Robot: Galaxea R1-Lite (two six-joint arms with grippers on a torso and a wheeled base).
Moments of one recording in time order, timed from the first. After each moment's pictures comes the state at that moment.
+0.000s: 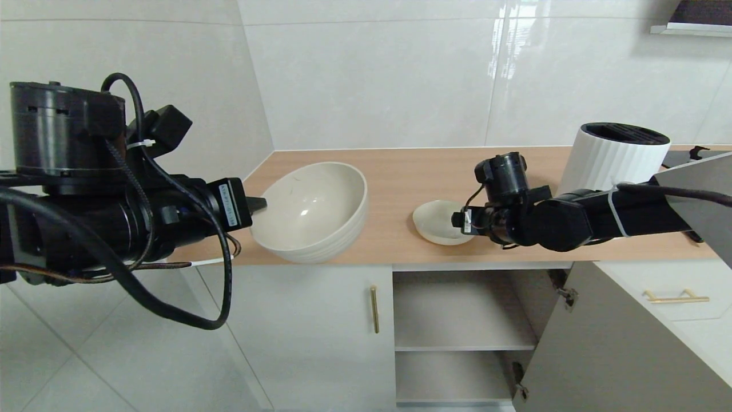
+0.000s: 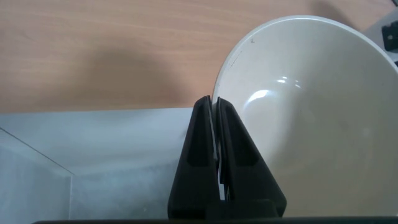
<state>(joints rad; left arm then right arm) -0.38 1.48 -1.01 -0.10 0.03 -0.38 0.48 2.15 -1.53 -0.09 -0.42 0.32</state>
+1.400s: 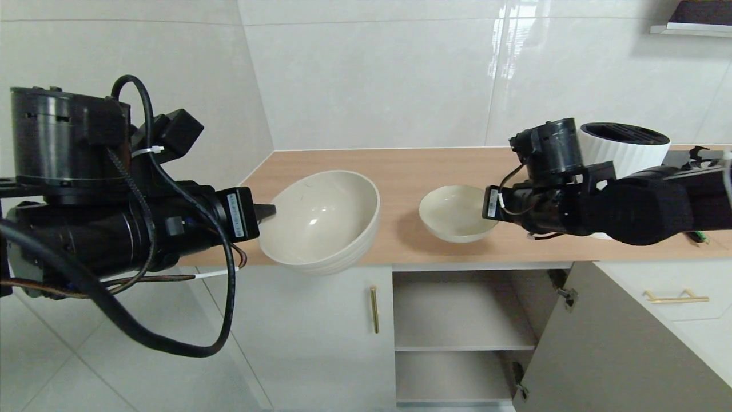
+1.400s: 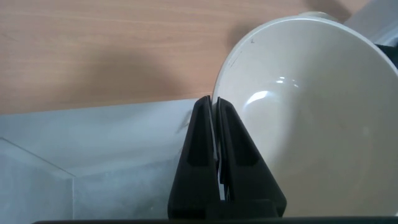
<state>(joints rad) -0.43 1.46 -0.99 -0.10 0.04 -0.35 0.49 1.90 -1.37 -0.06 -0.37 0.38</state>
